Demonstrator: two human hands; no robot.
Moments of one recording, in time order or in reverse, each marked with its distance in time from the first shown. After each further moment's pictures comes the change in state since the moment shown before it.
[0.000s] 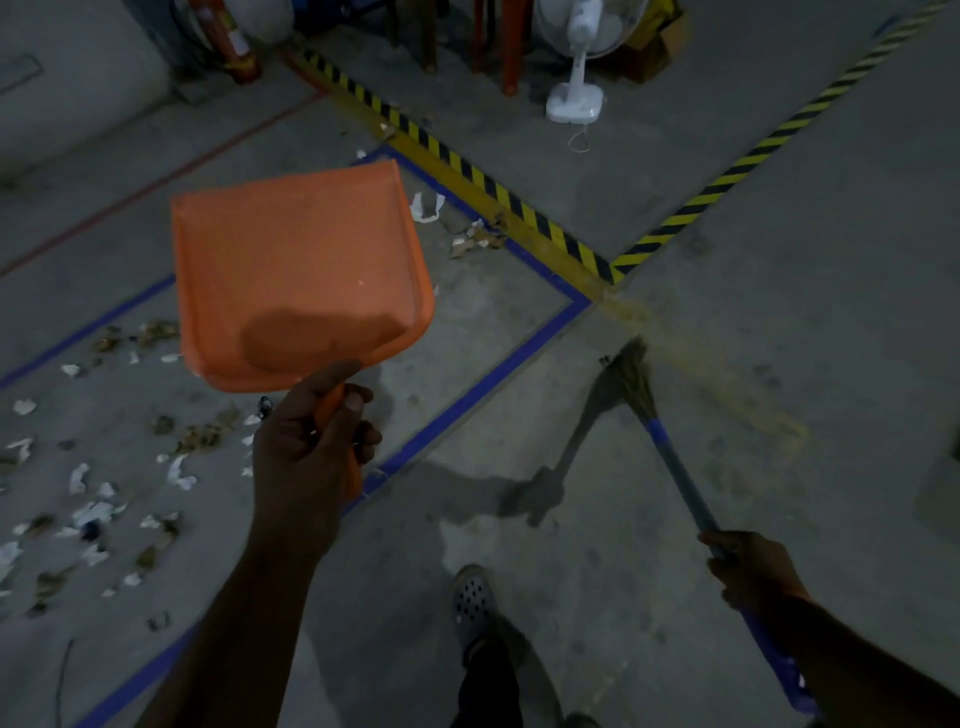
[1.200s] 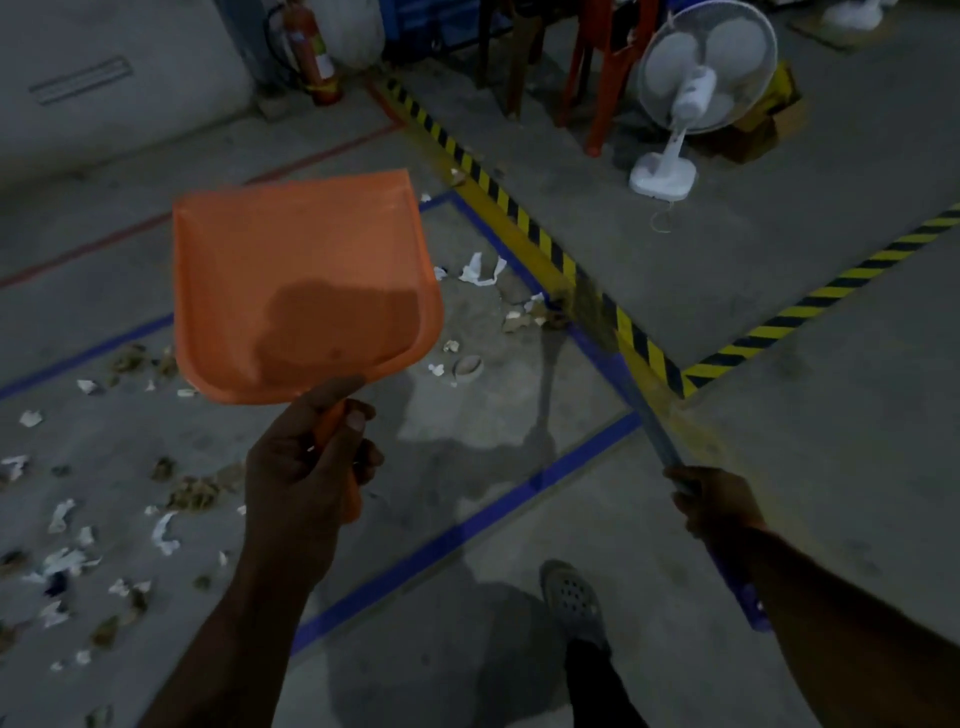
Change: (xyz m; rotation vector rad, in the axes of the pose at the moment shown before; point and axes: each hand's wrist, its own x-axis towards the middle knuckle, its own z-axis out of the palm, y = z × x) left_hand 0.259 -0.008 0.026 0.032 0.176 0.037; right_hand 0.259 -0.358 -0.007 -0.130 0.004 -0.351
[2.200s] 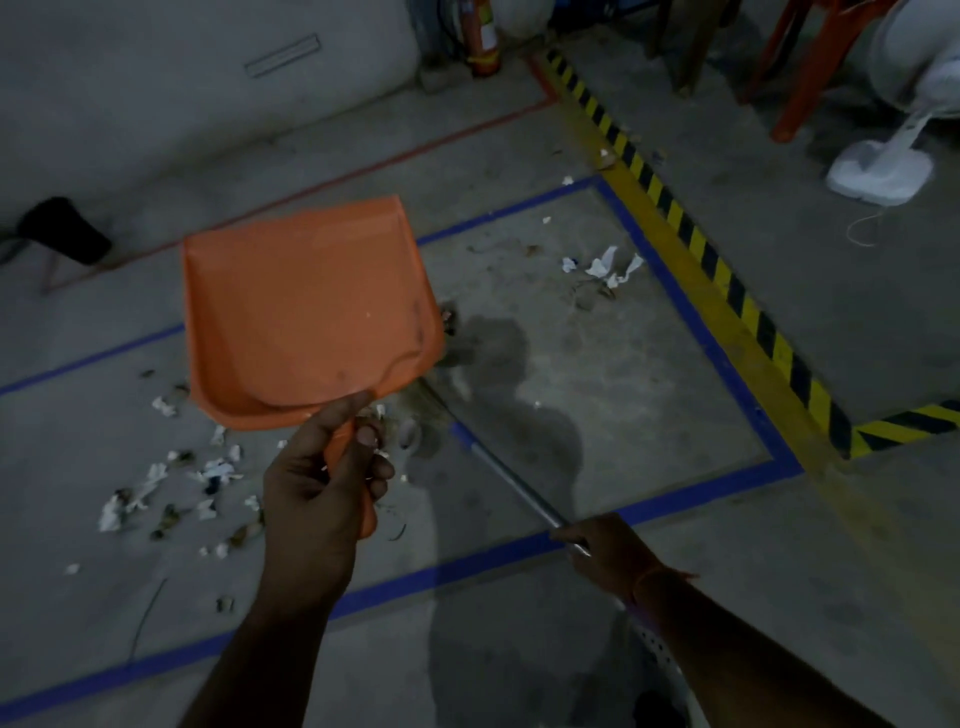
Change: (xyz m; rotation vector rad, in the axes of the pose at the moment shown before) left_hand 0.019 -0.010 -0.057 0.021 0.308 -0.026; right_hand -0.005 -0.134 0.188 -0.246 -0.599 -0.714
